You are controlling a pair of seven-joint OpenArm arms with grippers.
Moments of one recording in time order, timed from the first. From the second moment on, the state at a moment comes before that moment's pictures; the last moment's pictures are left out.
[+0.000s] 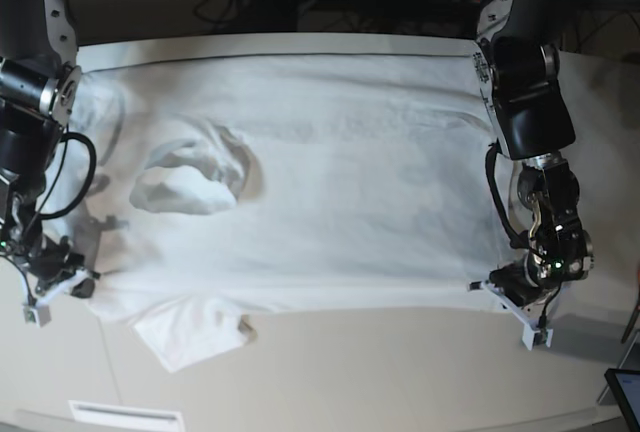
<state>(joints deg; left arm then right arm) -28.0 -15.7 -13.9 70.1 -4.1 -14.1 55.1 33.9 20.3 19.7 37.1 14.1 31.2 -32.1</state>
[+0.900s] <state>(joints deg) -15.9 -17.3 -13.0 93.1 -5.1 -15.3 65.4 28.1 21.4 19.7 51.3 14.9 32.7 -43.9</state>
